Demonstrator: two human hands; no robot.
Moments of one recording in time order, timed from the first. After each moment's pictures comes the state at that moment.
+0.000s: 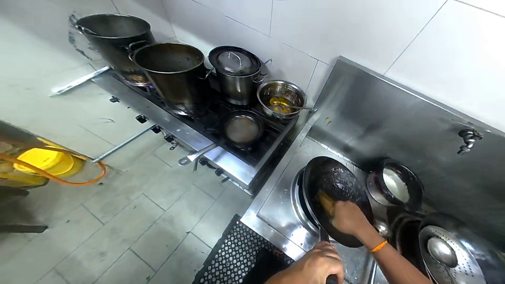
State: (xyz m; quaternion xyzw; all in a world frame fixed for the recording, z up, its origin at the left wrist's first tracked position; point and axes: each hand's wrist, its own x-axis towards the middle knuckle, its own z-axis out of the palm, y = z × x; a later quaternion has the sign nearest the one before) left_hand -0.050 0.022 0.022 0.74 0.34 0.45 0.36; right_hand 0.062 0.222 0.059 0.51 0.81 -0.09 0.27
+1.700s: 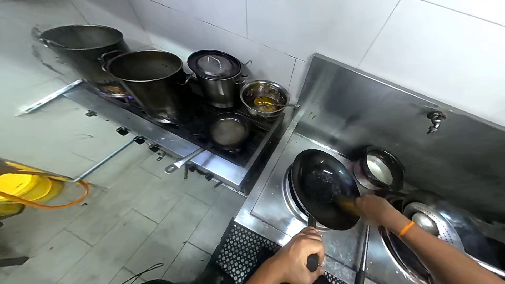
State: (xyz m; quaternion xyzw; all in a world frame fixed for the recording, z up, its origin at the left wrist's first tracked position) left_hand -0.067 0.016 0.021 0.74 0.31 0.47 0.37; right_hand 0.157 0.245 0.109 0.44 0.79 -0.05 0.43
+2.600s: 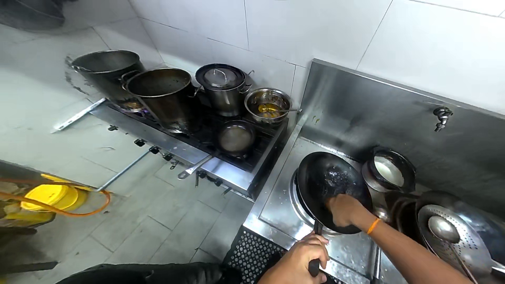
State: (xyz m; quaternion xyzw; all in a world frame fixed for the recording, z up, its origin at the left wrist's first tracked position) left_hand -0.076 -0.002 0.010 0.72 0.33 0.47 0.40; right_hand 0.062 0.209 0.087 0.43 0.82 -0.08 0.37
